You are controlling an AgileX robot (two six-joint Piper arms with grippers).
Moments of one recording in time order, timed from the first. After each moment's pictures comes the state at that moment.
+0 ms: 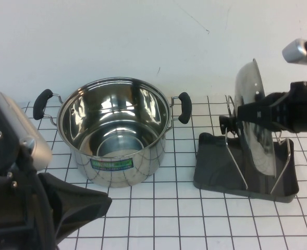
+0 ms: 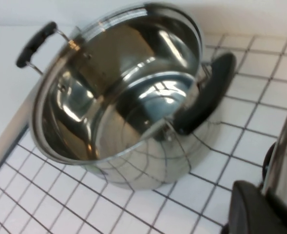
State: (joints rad) right arm 0.20 1.48 -0.95 1.30 0.61 -1.09; left arm -0.47 0.82 -0.84 -0.64 0.87 0.57
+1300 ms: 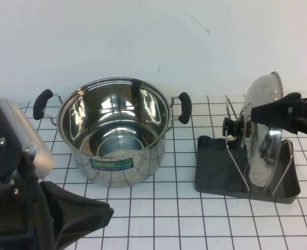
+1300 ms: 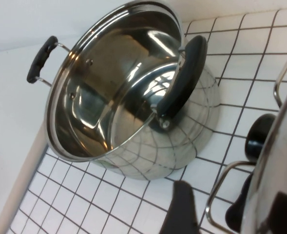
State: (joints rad) right arm 0.04 1.47 -0.89 1.35 0.79 -1.06; left arm -0.47 0.82 -0.84 -0.67 0.91 0.57
